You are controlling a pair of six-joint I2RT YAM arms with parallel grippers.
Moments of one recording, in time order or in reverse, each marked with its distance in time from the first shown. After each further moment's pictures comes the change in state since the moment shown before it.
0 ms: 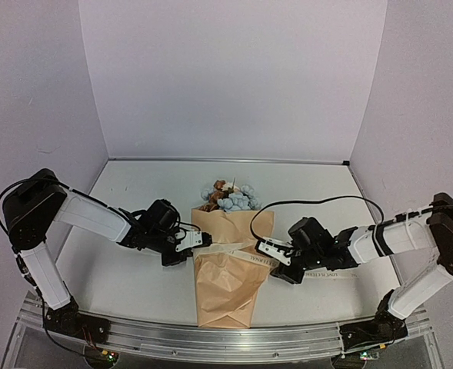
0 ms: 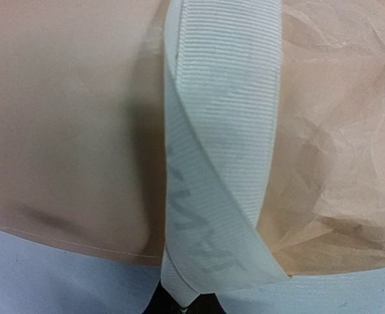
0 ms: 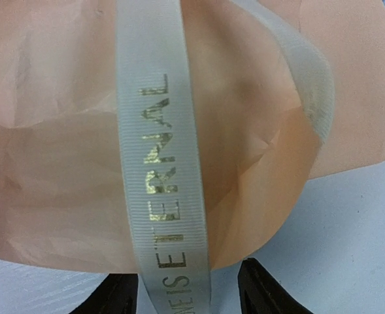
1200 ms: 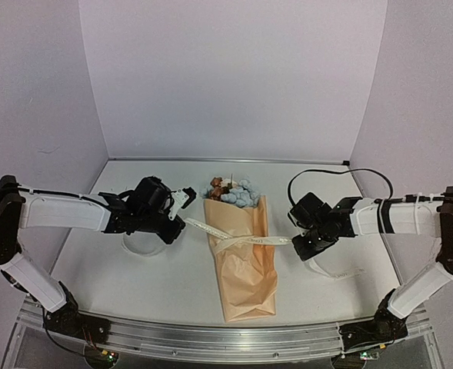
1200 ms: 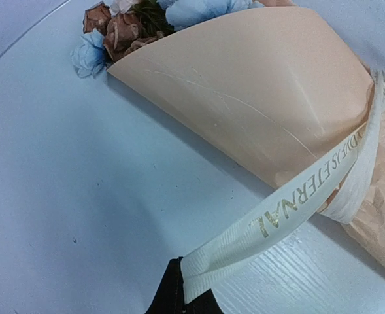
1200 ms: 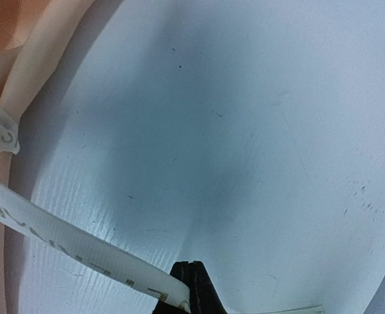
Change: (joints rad) left arm -0.001 -0.219 0.072 -0.155 -0.239 -0.577; right arm -0.105 0.004 0.271 -0.554 0.294 0.619
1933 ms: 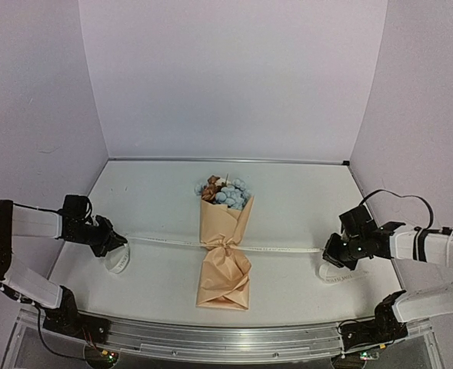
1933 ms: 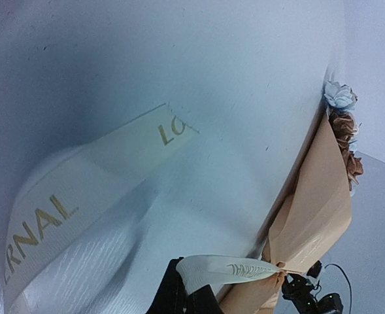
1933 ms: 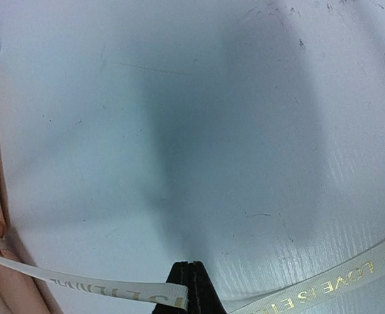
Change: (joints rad) left arm 0.804 -0.161 -0.380 0.015 0.645 -0.998; right arm -0.318 -0.331 -0.377 0.203 -0.261 0.632
